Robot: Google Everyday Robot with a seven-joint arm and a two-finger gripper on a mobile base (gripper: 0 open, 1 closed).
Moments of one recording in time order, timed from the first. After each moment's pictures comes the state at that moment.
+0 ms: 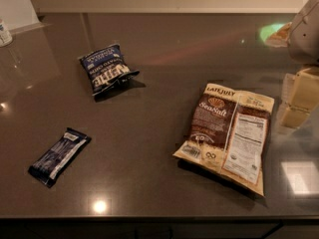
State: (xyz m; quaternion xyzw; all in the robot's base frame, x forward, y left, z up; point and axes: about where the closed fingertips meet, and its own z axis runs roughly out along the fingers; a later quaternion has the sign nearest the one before) arm 0.439 -0.209 0.976 -0.63 0.76 -0.03 0.15
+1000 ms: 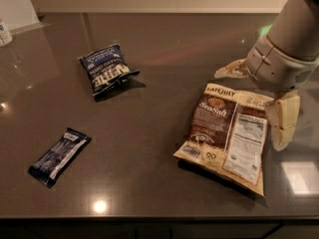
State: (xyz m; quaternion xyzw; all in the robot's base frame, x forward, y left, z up) arm 0.438 -0.179 0.912 -0.83 0.55 0.02 0.10
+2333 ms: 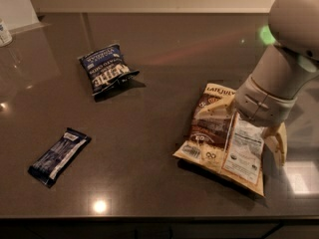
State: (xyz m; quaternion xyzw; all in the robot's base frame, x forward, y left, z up) arm 0.411 -0.170 0.842 -0.94 0.31 0.07 0.09
